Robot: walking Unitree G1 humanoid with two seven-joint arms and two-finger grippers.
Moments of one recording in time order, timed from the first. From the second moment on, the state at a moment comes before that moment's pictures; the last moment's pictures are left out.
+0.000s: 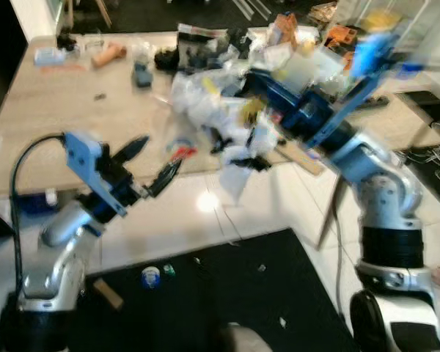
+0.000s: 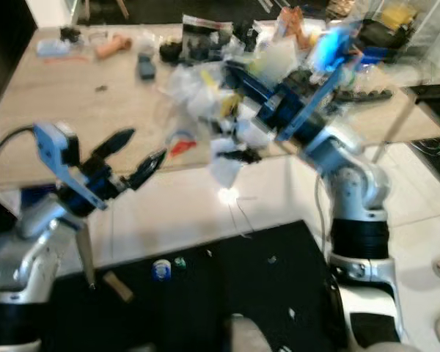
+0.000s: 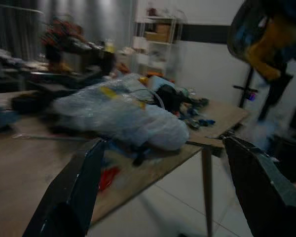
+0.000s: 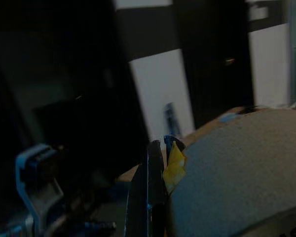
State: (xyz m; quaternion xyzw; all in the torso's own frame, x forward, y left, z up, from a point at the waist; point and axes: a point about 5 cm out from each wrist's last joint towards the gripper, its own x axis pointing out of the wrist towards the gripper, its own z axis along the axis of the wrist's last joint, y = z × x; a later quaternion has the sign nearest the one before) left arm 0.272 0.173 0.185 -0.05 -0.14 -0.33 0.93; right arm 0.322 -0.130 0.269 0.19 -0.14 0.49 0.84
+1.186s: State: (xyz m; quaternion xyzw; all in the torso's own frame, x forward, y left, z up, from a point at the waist) left arm 0.280 0.121 0.152 -0.08 -0.12 -0.34 0.93; right arm 0.345 -0.126 0.158 0.19 0.03 0.35 0.92
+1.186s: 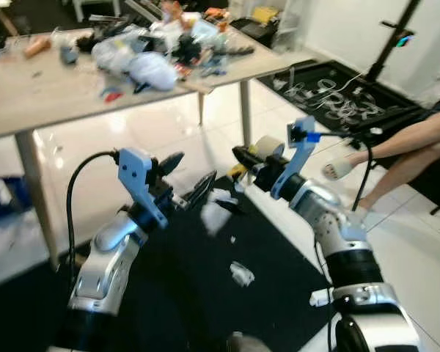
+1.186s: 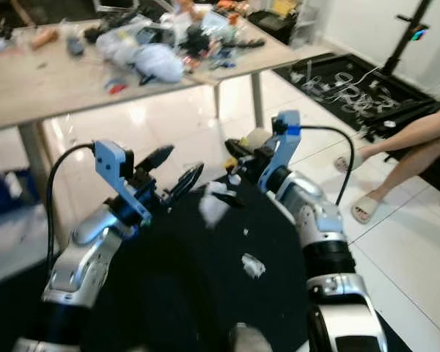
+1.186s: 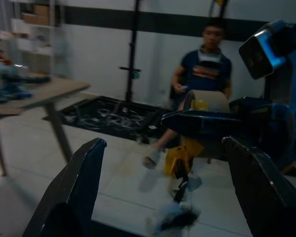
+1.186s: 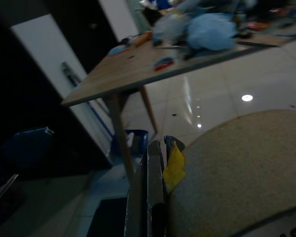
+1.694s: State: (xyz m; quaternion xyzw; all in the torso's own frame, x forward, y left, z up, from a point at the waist) left arm 0.284 0.119 0.152 -0.07 -0.12 -0.35 0.93; right arm 0.347 -0.127 0.156 0.19 0.03 0.35 0.92
